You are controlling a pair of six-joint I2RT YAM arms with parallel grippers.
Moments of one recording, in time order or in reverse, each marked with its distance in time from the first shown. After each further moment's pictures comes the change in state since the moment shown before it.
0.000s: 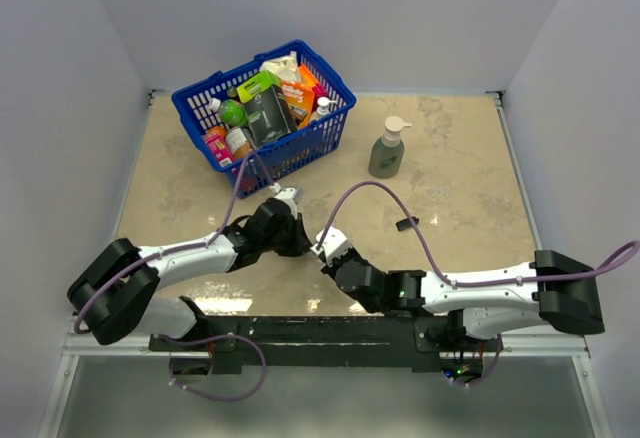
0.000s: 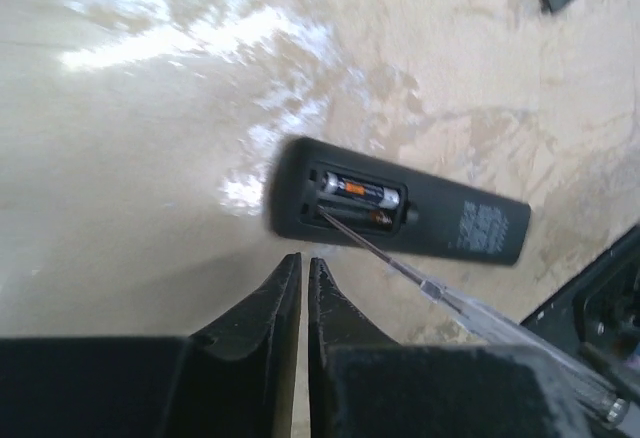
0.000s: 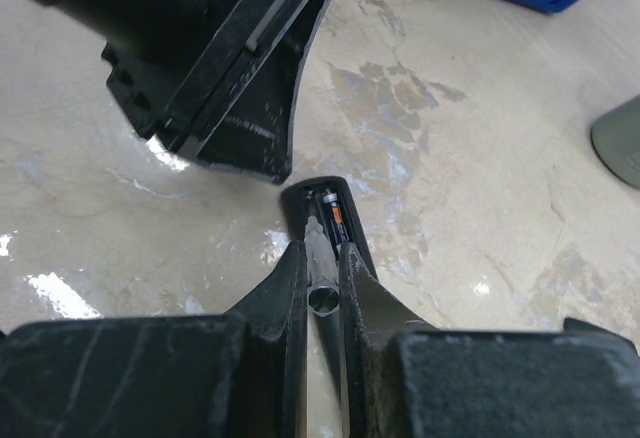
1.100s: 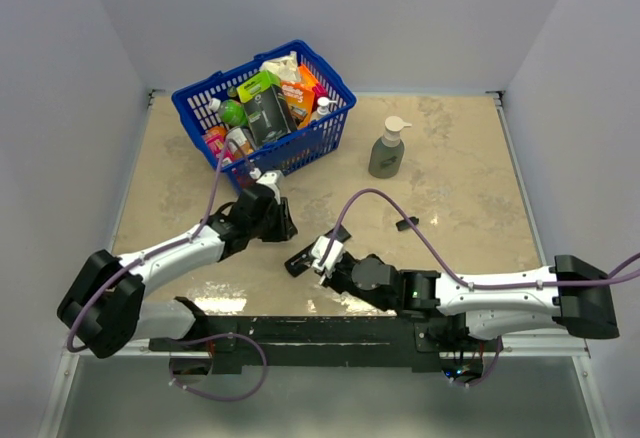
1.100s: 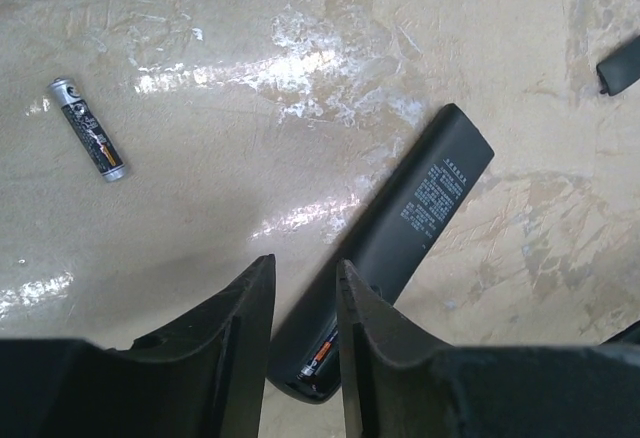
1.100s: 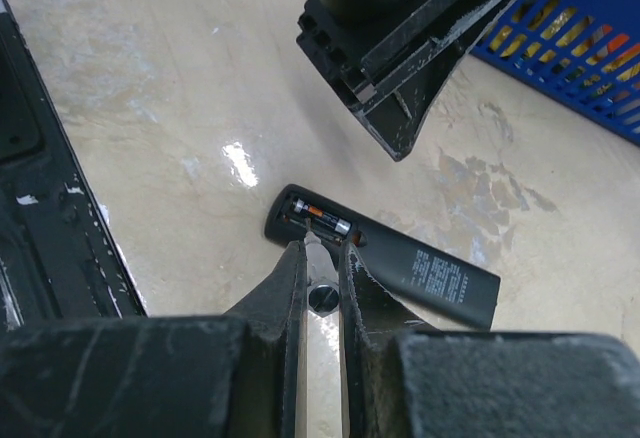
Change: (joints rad) left arm 0.149 -0.096 0.060 -0.181 -0.070 0.089; right arm -0.001 -0.100 -0.019 0.111 -0.329 -0.192
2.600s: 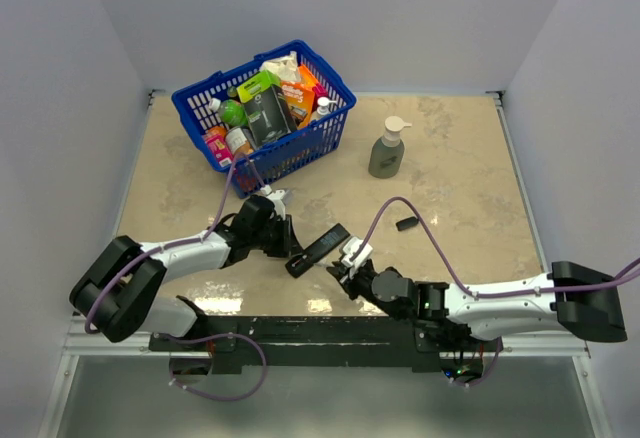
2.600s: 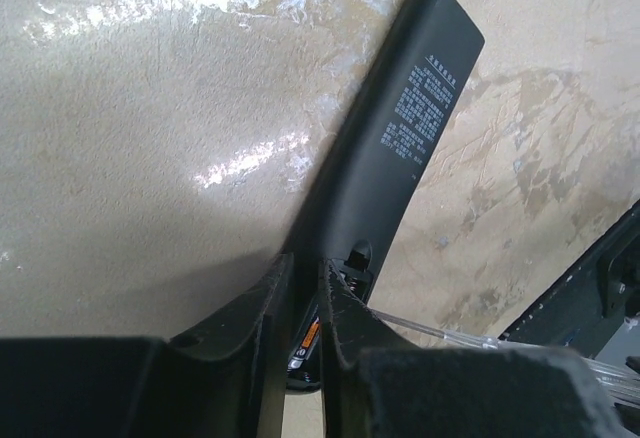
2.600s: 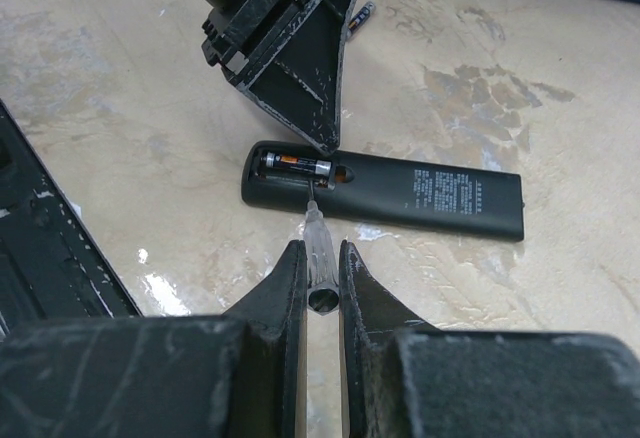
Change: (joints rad) left arm 0.006 0.103 -0.127 0.191 0.253 0.015; right arm 0.000 -0.071 -0.253 0.198 0.113 0.226
